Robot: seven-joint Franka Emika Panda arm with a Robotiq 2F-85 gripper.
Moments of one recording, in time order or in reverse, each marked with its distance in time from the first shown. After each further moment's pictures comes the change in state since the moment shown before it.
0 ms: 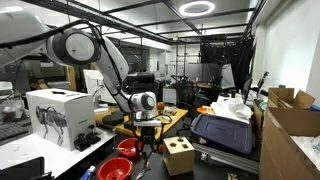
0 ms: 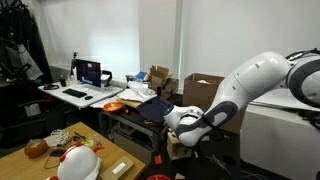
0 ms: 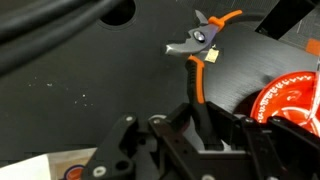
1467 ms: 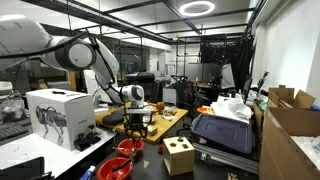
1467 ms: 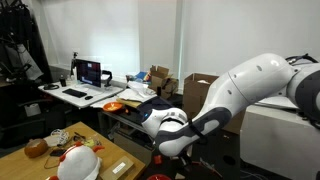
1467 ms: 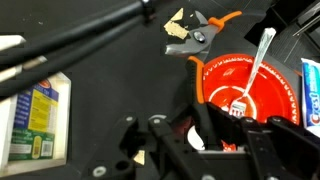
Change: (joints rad) arm 0.132 0.044 0.067 0.167 -0.017 -0.191 -0.112
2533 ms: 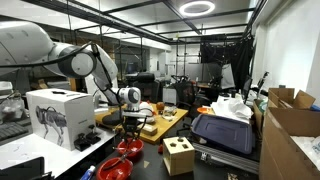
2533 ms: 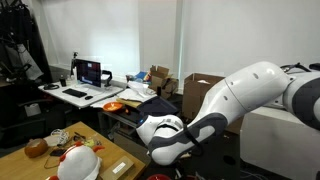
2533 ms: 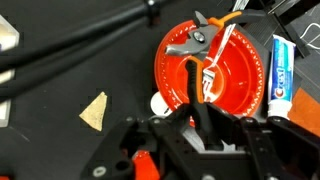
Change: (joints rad) arm 0.008 0.063 0.061 0.057 0.079 0.000 -0.051
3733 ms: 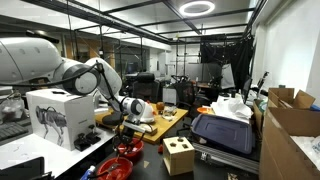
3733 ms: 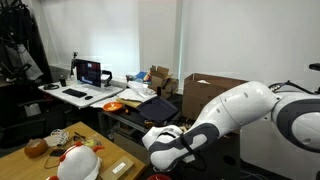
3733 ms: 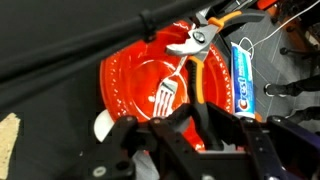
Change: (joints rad) arm -0.039 0.169 0.023 0.146 0.141 -0.165 -0.119
